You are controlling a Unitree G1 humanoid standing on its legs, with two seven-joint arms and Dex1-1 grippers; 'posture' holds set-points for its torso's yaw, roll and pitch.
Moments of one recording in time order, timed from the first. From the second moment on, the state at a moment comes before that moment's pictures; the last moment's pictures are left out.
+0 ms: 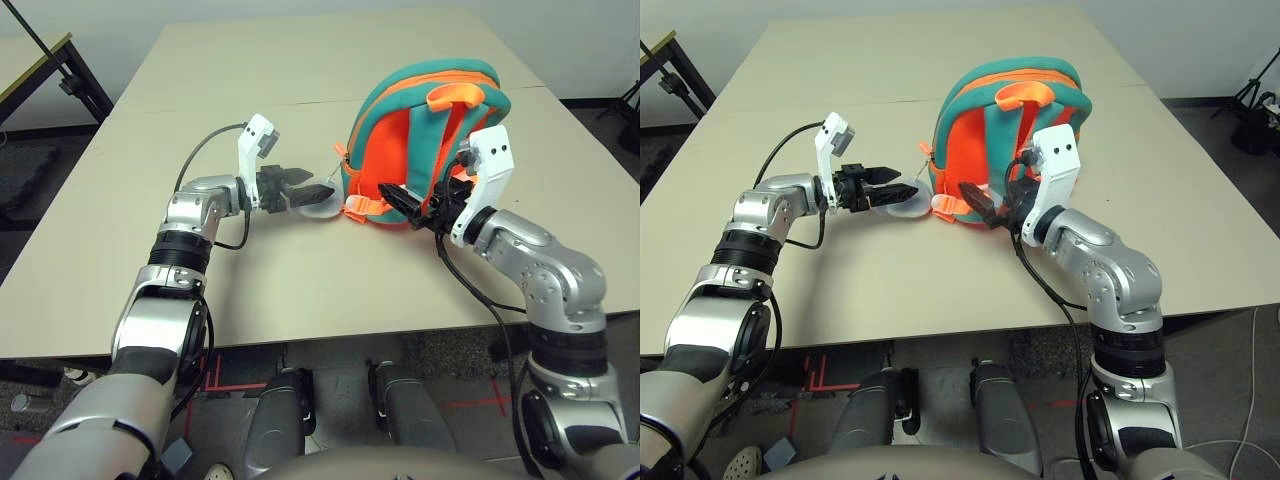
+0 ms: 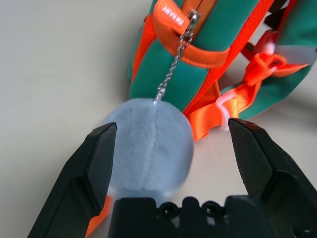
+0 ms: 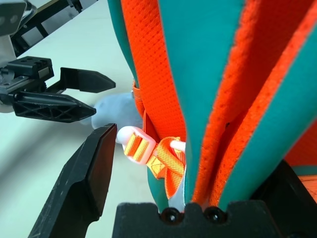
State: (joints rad) left arm -0.86 0.38 -0.02 0.67 -0.27 0.51 -1.07; right arm -0.41 -0.36 -0.14 -0.39 0.59 0.99 0.35
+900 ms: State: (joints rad) left arm -0.81 0.44 0.02 0.55 -0.29 0.56 -1.05; right arm -0.27 -0.61 -0.38 -0.23 0.61 0.92 0.45
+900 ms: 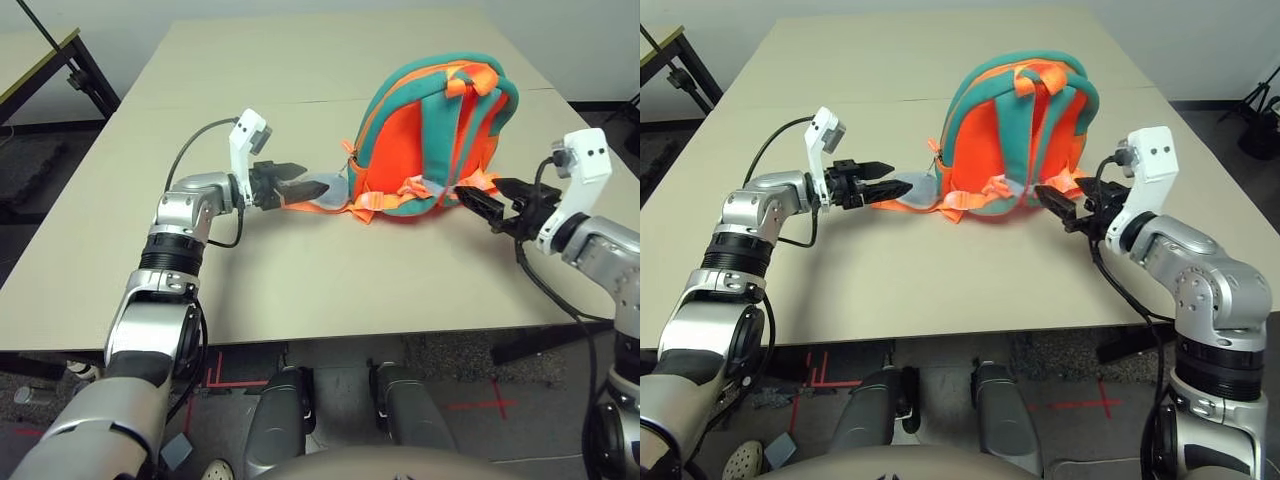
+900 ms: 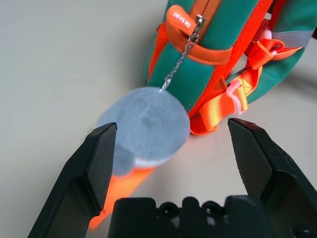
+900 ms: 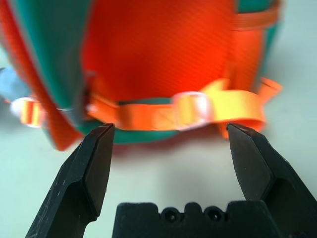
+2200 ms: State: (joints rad) left arm -0.54 0.48 0.41 0.61 -0.30 0.13 -0.30; right arm -0.37 -0.45 -0.44 0.29 0.40 0.23 0.28
